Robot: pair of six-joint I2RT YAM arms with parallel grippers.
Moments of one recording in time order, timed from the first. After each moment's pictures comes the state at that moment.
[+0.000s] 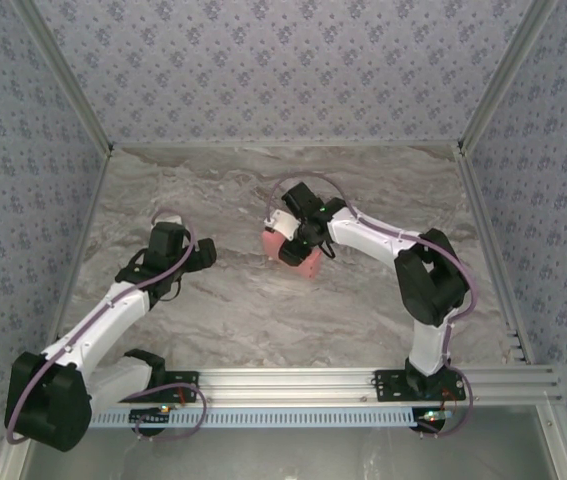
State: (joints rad) left arm -0.35 1.04 0.62 -0.36 -0.17 -0.46; right arm 0.69 1.86 1.38 -0.66 -0.12 -0.41
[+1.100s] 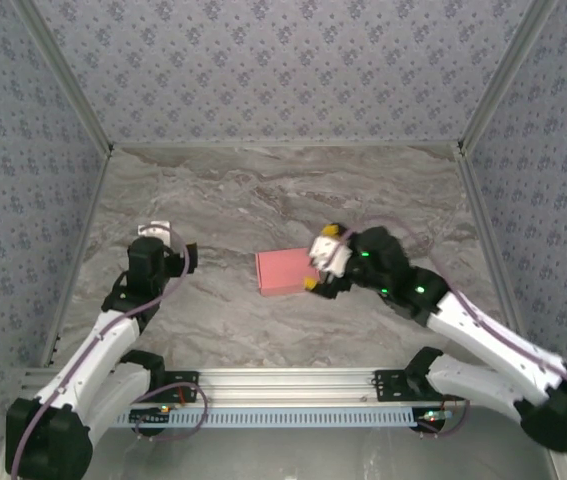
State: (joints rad) left arm -0.26 0.80 0.42 -0.13 -0.25 -0.07; right arm 0.70 0.87 0.74 -0.29 -0.10 -0.51
